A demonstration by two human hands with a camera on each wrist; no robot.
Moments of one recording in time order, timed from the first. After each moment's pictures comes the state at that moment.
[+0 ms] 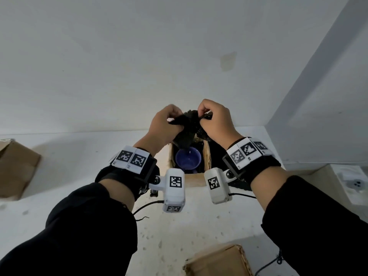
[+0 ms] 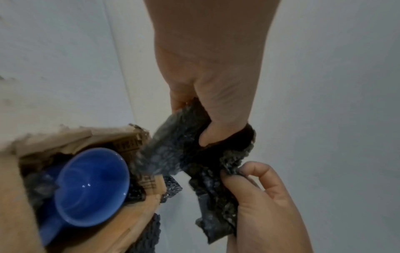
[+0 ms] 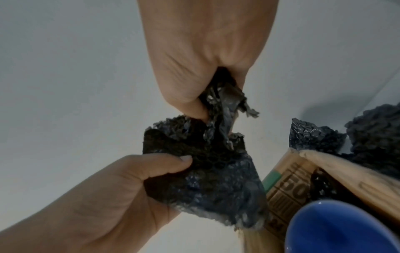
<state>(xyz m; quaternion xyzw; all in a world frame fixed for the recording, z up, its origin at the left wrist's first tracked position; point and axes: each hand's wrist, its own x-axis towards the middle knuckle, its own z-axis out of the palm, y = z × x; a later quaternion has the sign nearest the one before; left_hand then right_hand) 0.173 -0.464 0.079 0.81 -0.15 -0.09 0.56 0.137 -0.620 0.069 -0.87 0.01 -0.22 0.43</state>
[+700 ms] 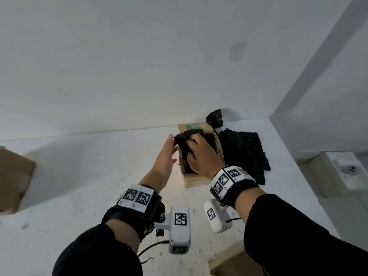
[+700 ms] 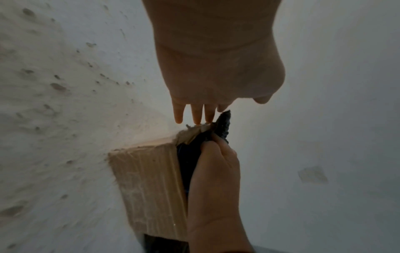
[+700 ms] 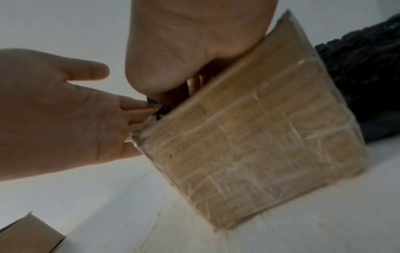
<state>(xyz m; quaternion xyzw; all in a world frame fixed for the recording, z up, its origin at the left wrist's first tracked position) 0.144 -0.423 0.014 0.68 -0.03 -0.29 0.68 0.125 -0.554 -0.028 -0.97 0.00 -0.04 0.25</state>
